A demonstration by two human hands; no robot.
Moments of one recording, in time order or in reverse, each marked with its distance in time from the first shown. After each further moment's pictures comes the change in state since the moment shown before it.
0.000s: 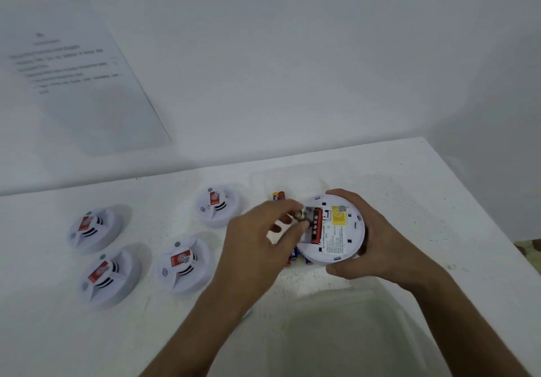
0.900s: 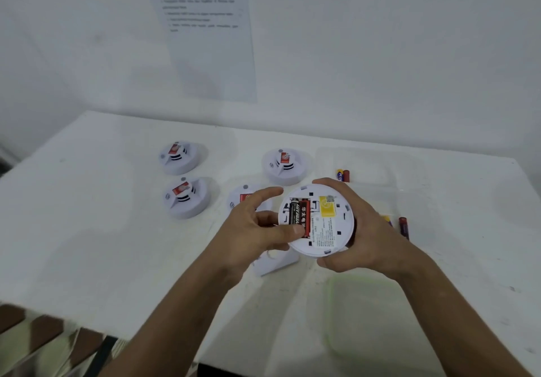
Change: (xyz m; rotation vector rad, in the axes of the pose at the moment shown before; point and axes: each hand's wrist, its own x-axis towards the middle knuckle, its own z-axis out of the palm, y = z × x) left_hand -0.083 -0.030 -0.078 -0.555 -0.044 -0.698; right_hand 0.016 -0.027 0.093 0.033 -0.379 -0.065
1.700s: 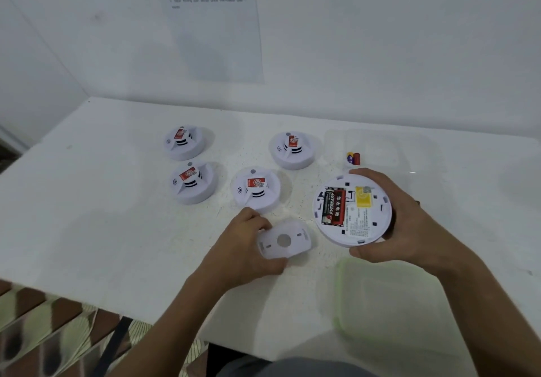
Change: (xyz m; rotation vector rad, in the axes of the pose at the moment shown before) left_hand 0.005 -0.073 -0.036 1.077 0.078 0.222; right_hand -0.026 0.005 -0.014 -0.041 0.089 0.075
